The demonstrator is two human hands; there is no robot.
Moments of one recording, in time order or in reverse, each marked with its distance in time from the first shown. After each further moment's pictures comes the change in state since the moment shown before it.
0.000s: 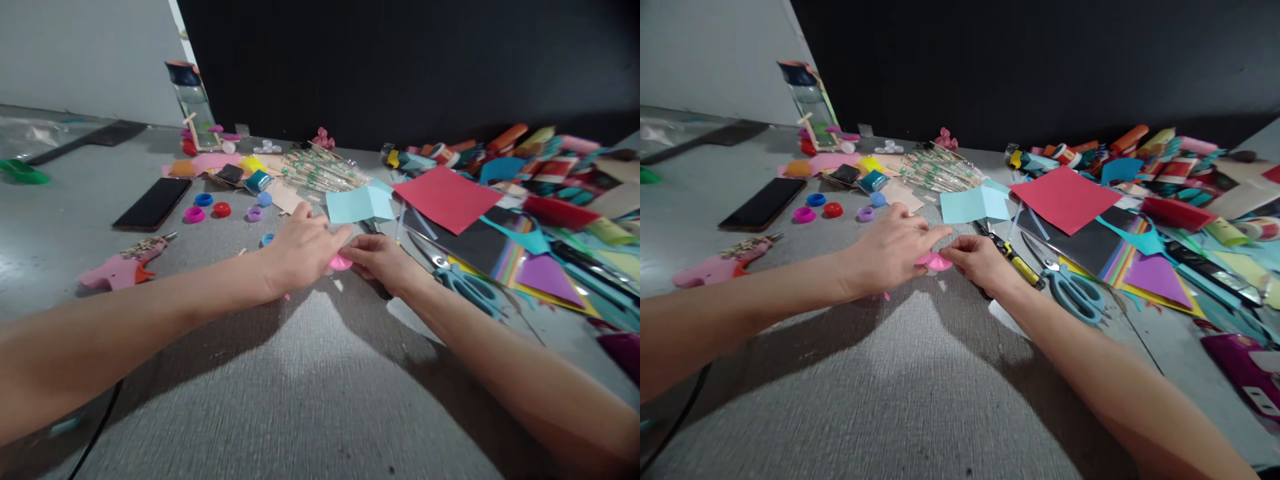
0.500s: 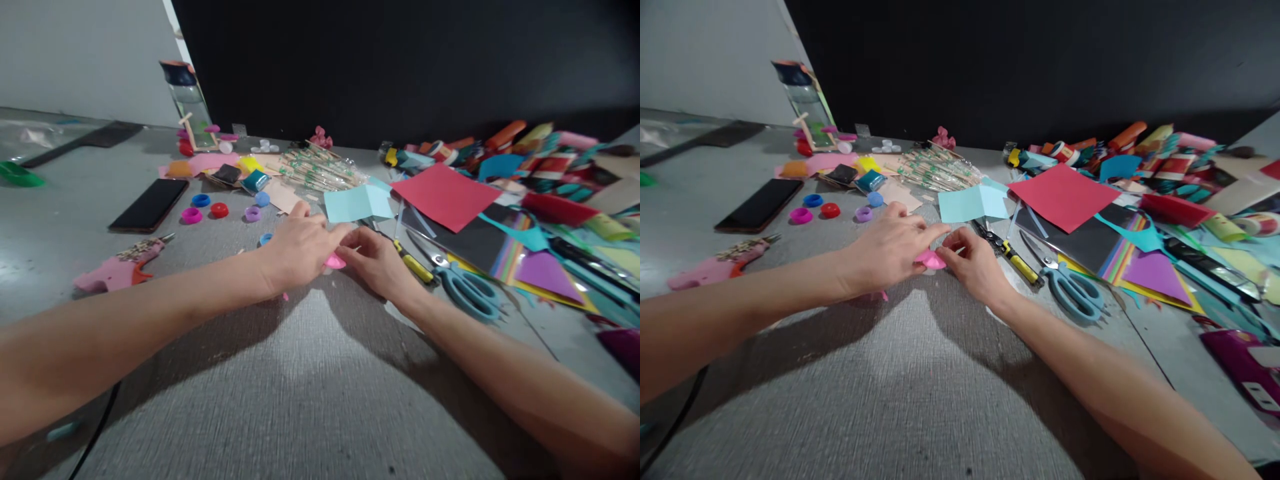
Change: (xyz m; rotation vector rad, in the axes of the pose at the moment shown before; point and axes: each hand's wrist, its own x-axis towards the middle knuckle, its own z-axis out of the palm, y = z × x) left_hand 0.004 -0.002 0.001 -0.026 -0.028 -0.020; right_hand -0.003 0.010 0.005 -0.285 0.179 -0.325
